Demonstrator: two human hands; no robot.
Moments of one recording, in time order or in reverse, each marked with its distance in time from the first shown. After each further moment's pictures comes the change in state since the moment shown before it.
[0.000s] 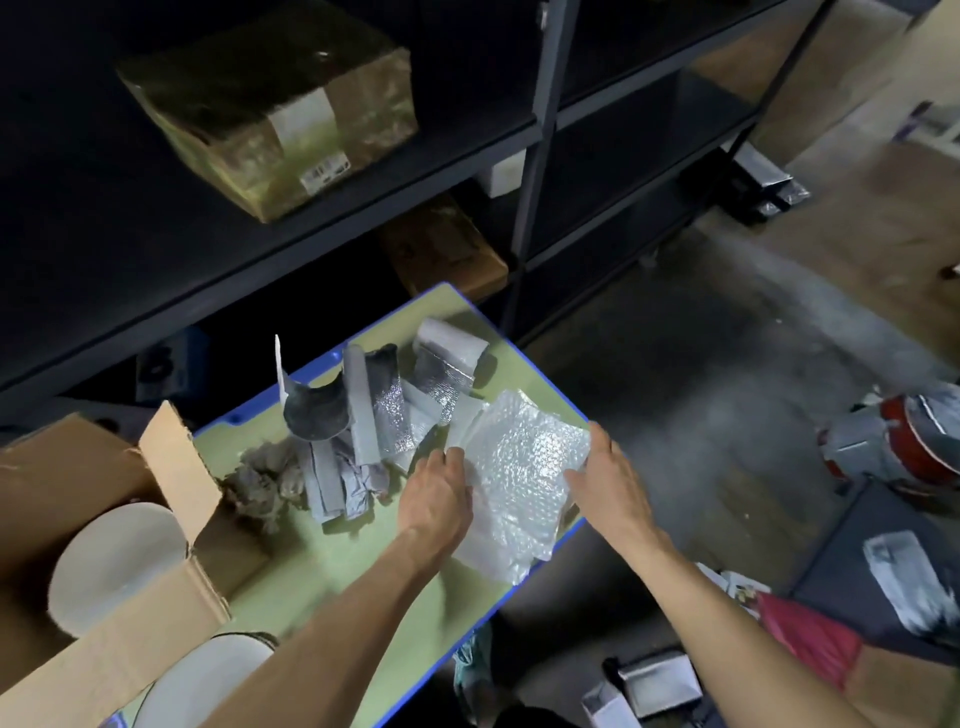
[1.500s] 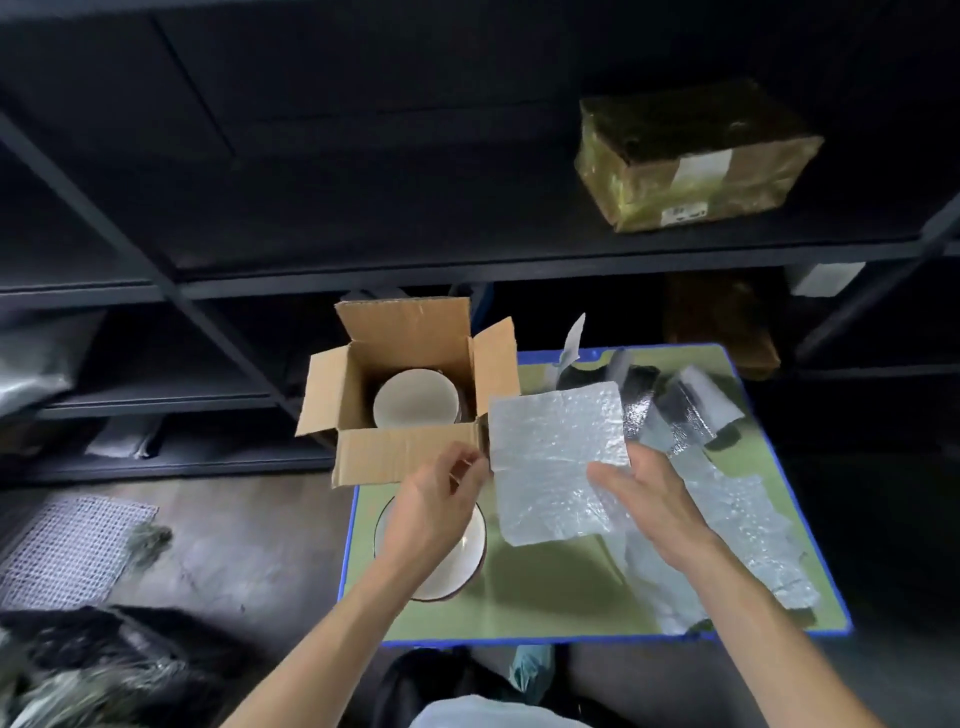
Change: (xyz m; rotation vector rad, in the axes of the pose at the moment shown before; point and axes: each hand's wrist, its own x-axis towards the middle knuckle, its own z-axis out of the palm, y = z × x) left_hand -0.203 -0.100 -0.092 -0.675 0.570 -0.534; right_hand -0.087 -0.166 0.019 0.384 -0.538 -0.516
